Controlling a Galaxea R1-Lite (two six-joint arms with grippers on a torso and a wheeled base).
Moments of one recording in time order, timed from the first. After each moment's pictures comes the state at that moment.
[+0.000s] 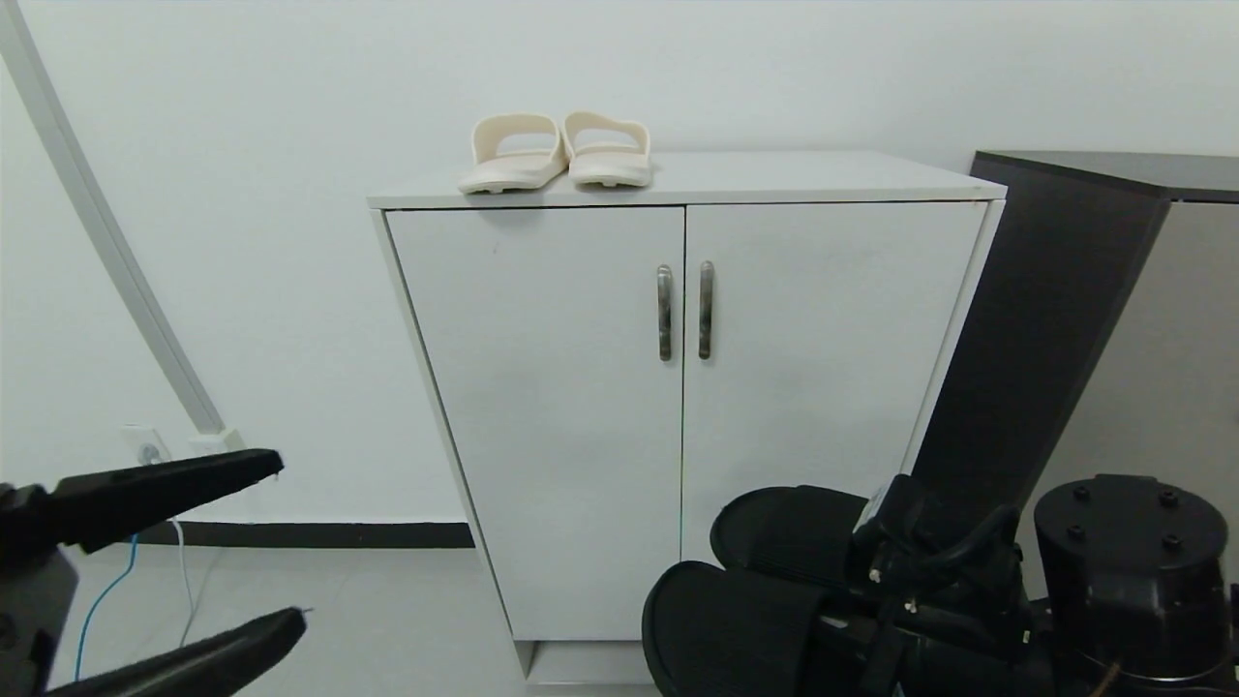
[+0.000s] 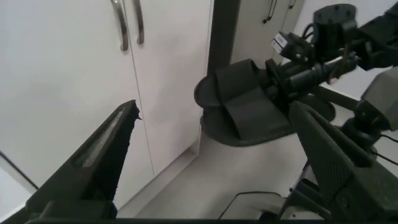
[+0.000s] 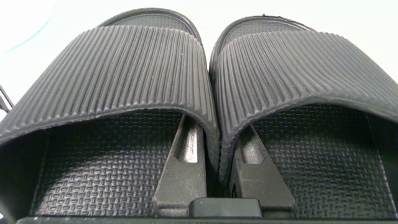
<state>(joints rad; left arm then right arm) -0.25 0.90 -0.53 -0.27 -0.63 -0.03 0.87 1.52 -0.48 -0.64 -0.04 -0.09</state>
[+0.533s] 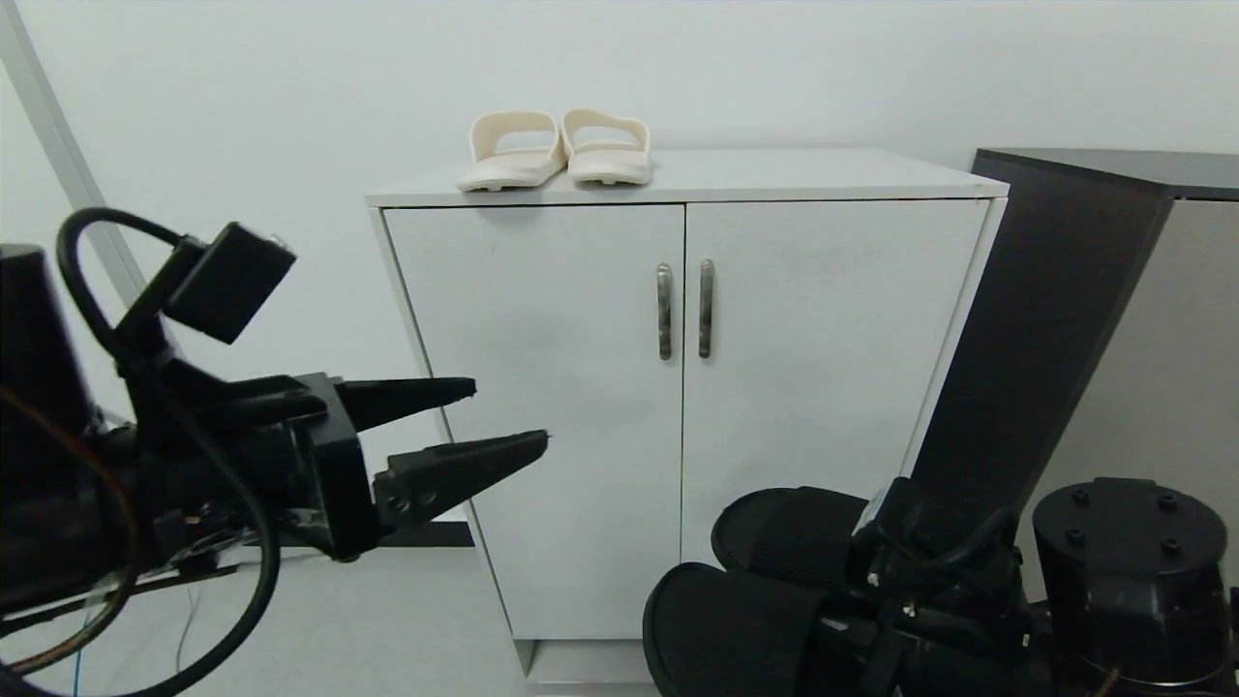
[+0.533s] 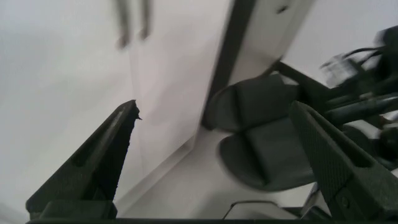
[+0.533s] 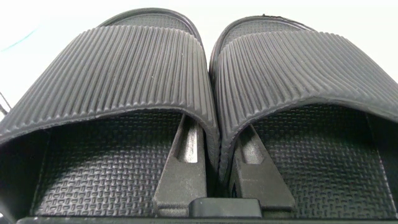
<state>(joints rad) -0.45 1.24 -0.70 -0.41 -0.43 -0.04 0.87 1.52 -0.47 -0.64 -0.05 -0.09</state>
